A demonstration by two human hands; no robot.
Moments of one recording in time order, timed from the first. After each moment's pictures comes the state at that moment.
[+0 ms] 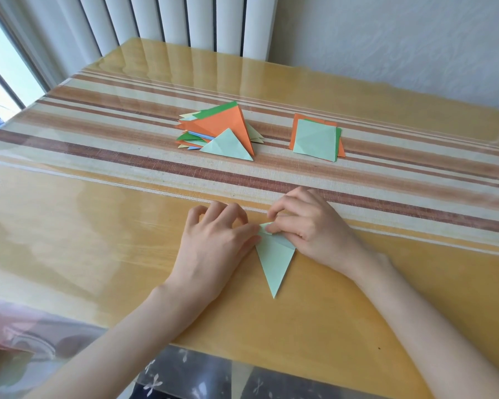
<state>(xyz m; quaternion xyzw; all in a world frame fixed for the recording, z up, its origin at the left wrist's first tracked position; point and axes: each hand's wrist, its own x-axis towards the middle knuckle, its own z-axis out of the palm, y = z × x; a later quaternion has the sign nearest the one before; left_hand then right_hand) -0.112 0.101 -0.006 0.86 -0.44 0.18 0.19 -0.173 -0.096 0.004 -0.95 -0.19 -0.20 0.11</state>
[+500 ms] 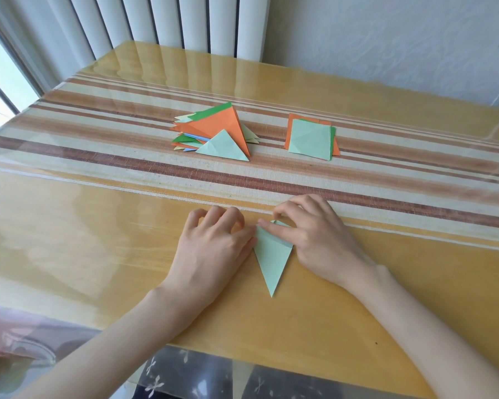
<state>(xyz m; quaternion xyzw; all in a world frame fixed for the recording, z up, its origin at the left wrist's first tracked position) -0.114 0.103 -0.004 0.85 -0.46 0.20 0.15 -0.191 -0.089 -0.001 -0.97 -0.13 -0.19 0.00</state>
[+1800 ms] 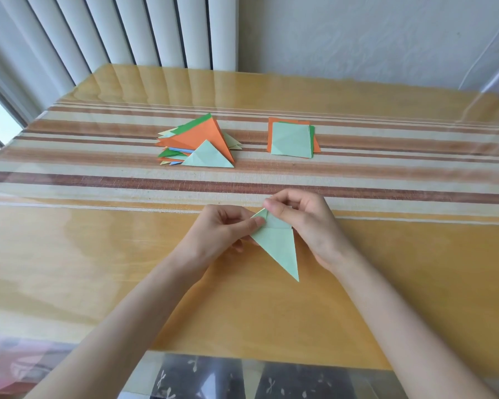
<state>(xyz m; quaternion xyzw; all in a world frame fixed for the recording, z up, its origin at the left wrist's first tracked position) -0.102 0.081 0.033 0.69 -0.26 -0.35 0.58 -0.190 -0.065 0.030 -0.72 0.17 -0.13 0.66</state>
